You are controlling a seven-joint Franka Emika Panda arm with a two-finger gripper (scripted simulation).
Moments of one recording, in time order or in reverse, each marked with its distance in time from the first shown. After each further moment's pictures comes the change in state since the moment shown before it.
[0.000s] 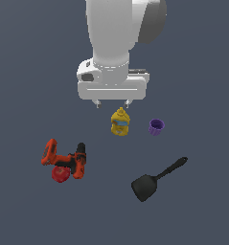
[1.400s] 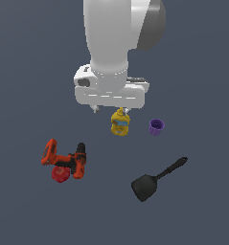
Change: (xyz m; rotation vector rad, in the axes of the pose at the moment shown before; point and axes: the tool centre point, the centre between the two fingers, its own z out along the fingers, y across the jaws) arm 0.025 0.006 0.005 -0.015 0.027 0.092
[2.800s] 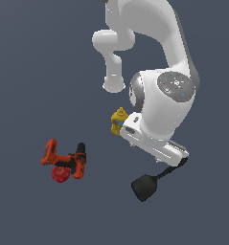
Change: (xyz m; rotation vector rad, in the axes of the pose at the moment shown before) arm 0.079 -0.133 0.115 -0.001 0.009 0.499
